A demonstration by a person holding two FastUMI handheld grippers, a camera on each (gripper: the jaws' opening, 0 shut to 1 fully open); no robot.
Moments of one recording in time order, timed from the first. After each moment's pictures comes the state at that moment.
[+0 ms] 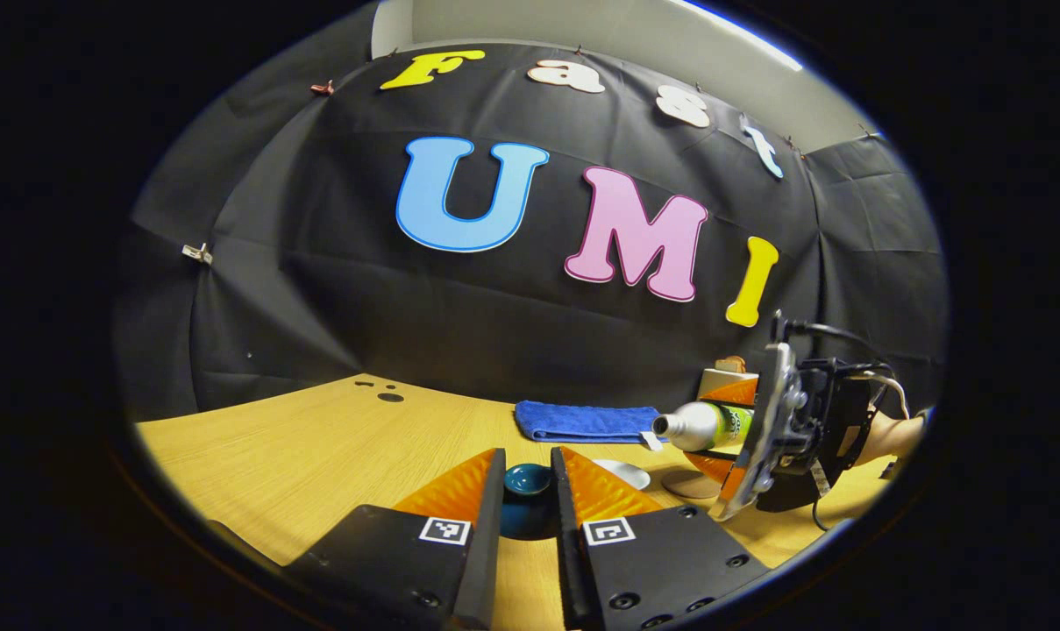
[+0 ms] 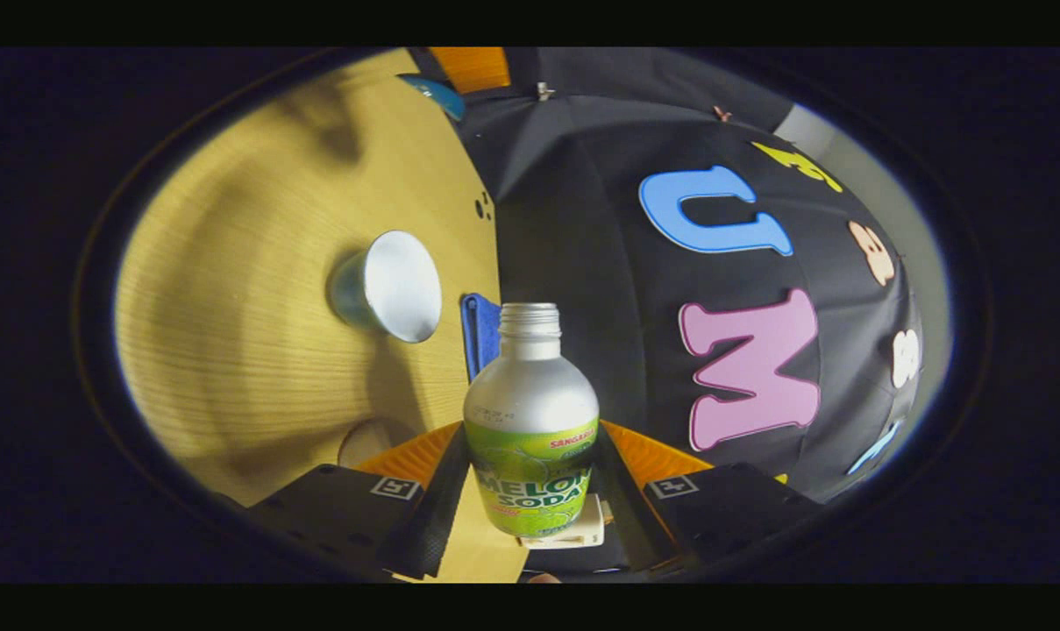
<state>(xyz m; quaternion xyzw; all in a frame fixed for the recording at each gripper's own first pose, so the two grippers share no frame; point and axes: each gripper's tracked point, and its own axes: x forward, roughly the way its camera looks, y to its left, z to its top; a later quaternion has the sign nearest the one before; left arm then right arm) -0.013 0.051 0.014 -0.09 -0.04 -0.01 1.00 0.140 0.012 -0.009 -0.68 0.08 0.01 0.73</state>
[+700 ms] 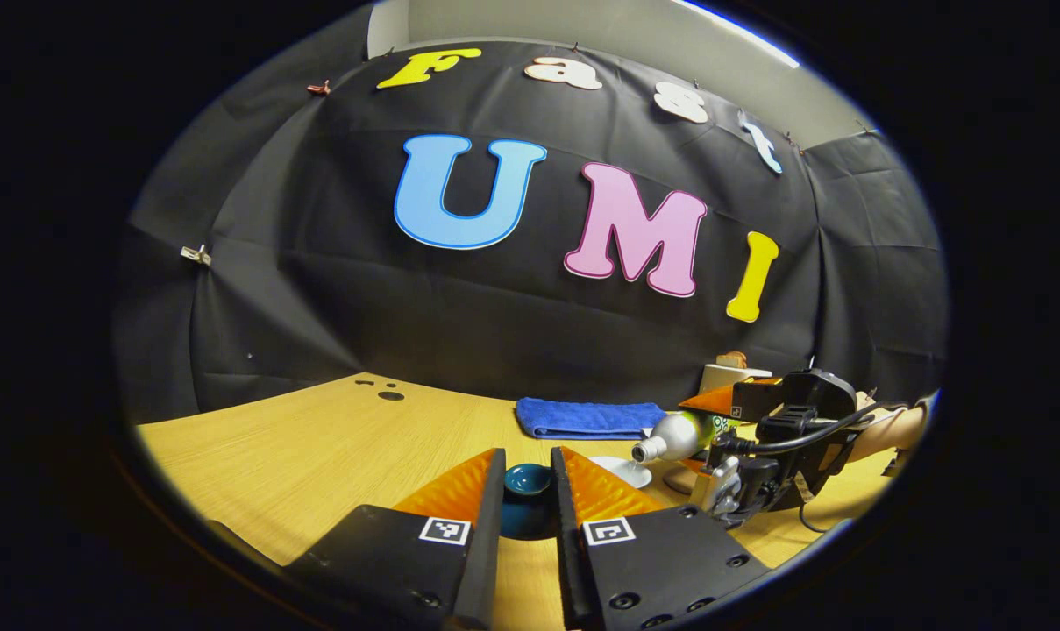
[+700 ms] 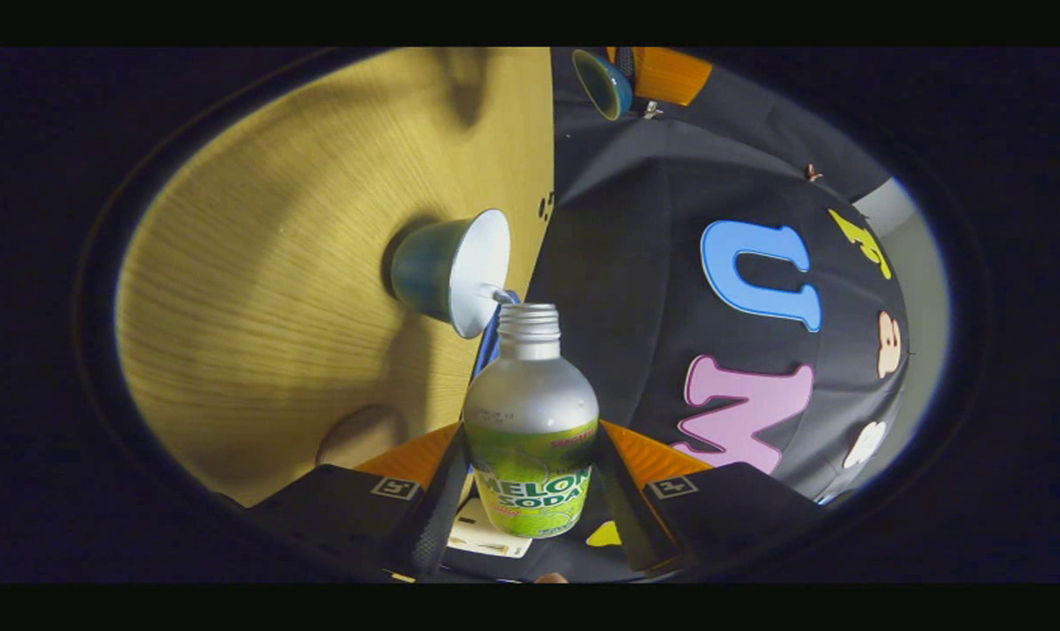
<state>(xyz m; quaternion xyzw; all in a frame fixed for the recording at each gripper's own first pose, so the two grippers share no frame) -0.011 0.052 0.011 -0.09 -0.03 -0.01 1.00 0.152 0.017 -0.022 -0.78 0.07 0.04 0.63</state>
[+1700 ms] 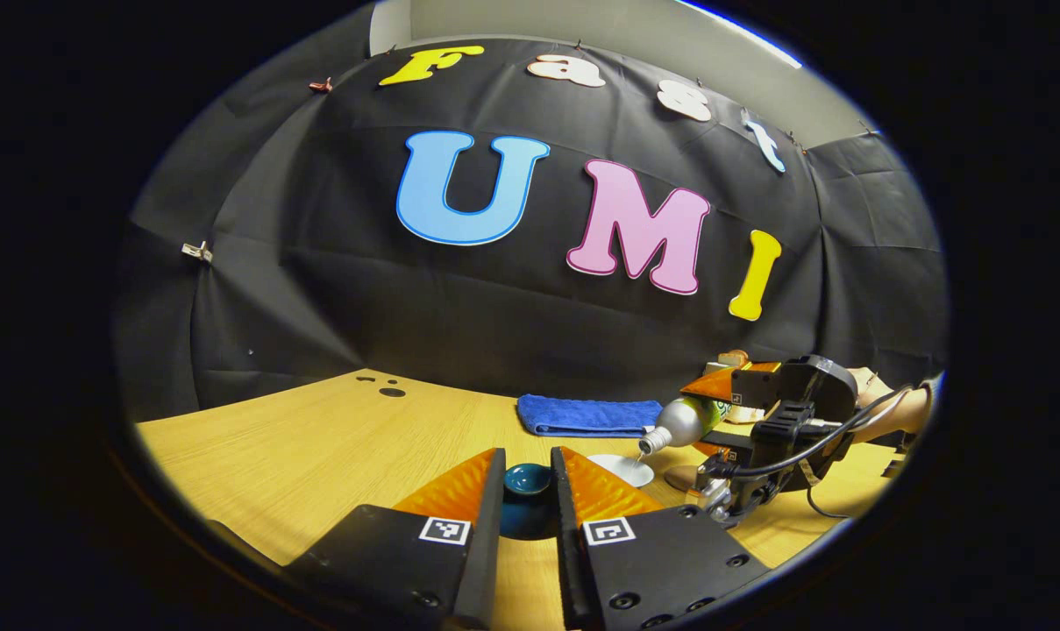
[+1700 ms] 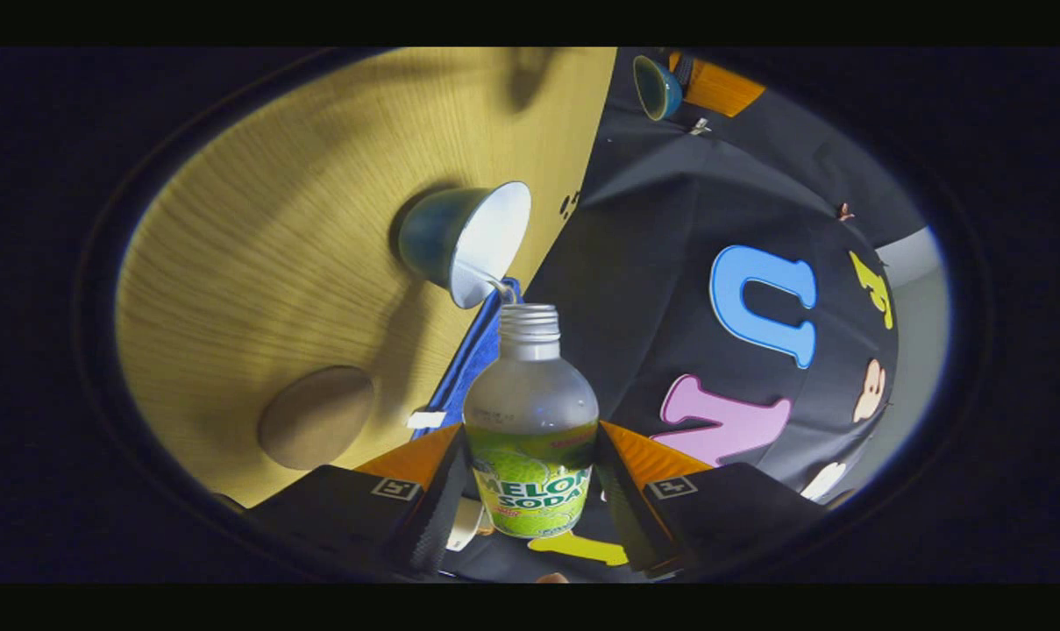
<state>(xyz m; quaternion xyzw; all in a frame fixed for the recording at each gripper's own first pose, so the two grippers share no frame) -0.011 0.054 0.009 -0.09 -0.03 0.00 1.00 0.153 0.015 -0.007 -0.83 0.06 0.04 0.55</state>
